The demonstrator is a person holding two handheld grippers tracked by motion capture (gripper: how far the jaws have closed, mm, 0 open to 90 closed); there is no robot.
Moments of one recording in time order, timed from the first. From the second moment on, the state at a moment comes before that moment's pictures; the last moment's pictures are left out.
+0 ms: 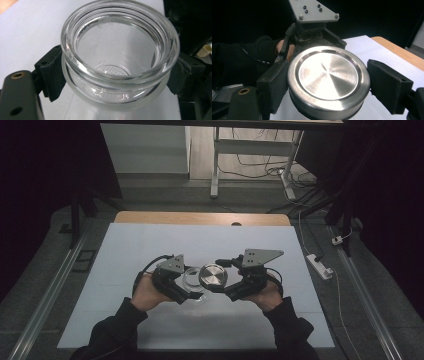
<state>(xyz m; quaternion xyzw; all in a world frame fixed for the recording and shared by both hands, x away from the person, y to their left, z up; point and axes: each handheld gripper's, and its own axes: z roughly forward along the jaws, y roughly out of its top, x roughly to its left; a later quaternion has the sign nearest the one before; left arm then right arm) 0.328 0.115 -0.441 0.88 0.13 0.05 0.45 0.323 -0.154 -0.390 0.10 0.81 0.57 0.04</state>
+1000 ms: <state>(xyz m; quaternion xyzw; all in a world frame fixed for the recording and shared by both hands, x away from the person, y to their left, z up) 0.344 0.122 -0.442 0.87 0.18 0.09 0.45 0.296 -0.154 -0.406 0.12 0.82 0.56 0.06</state>
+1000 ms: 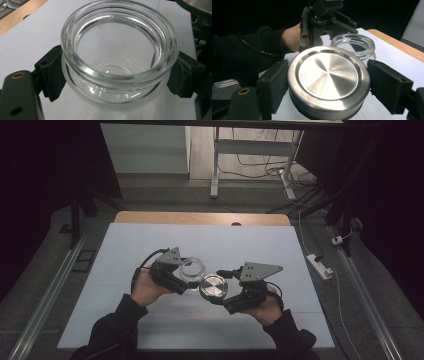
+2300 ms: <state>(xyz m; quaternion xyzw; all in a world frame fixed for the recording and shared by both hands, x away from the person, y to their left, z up) 0.381 0.107 -0.449 0.85 0.20 0.11 0.47 0.277 -0.145 -0.449 0.13 0.83 0.54 0.06</state>
